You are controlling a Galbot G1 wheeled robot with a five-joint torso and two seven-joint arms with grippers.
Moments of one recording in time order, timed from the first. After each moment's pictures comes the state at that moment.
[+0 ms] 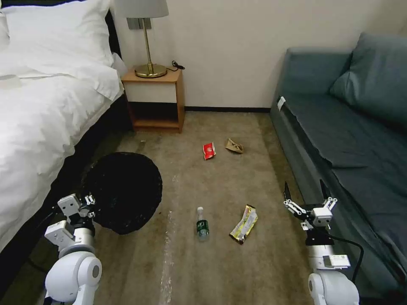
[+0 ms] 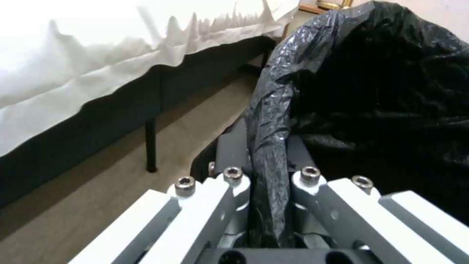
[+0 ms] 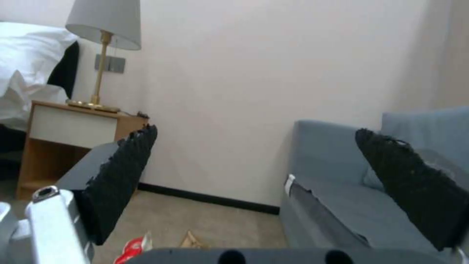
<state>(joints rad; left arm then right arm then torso) 1.44 -1.43 -0.75 -2.10 -0.41 0.25 -0.30 -1.47 1.51 0.76 1.85 0.06 0.54 -0.19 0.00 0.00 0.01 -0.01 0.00</state>
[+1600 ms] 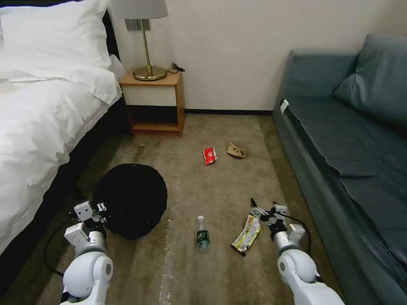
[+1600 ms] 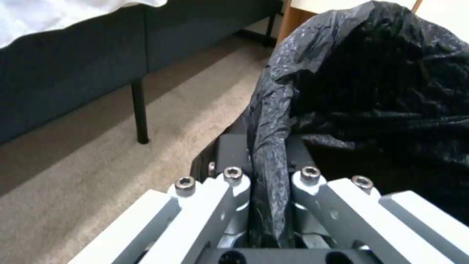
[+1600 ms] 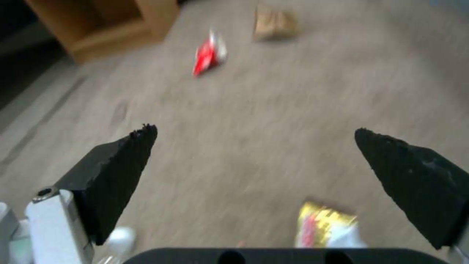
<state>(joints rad) 1.40 -1.47 -0.72 -1.94 -0.35 0.22 -0.28 -1.19 1.25 0.30 1.54 0.63 -0.10 0.10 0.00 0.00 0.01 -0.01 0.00</state>
